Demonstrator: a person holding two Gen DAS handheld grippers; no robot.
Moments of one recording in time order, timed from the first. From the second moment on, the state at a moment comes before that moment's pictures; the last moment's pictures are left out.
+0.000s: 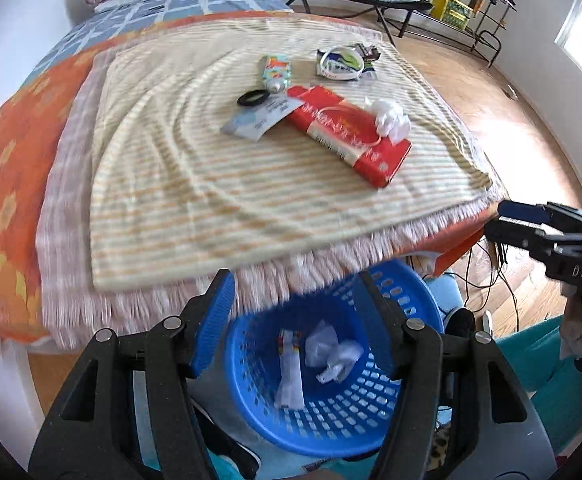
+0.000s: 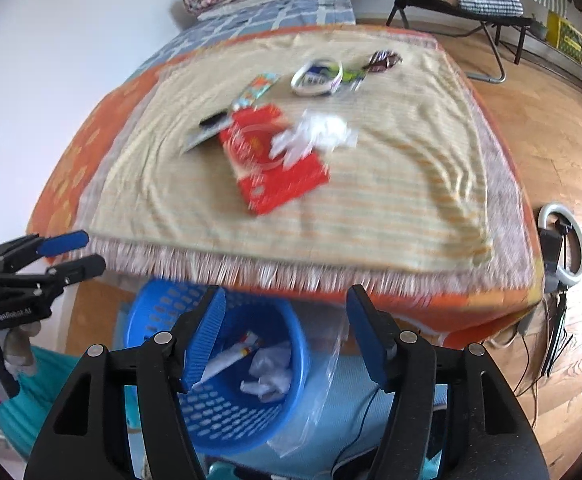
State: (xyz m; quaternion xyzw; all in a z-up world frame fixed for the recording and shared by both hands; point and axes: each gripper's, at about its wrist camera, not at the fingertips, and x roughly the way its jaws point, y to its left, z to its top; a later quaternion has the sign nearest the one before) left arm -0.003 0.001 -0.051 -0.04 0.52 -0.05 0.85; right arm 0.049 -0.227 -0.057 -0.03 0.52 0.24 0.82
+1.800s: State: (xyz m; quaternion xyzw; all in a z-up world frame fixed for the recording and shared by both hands) left arm 0.174 0.025 -0.087 0.05 0.52 -0.02 0.85; right arm 0.217 -0.202 -0.105 0.09 0.58 0.21 0.78
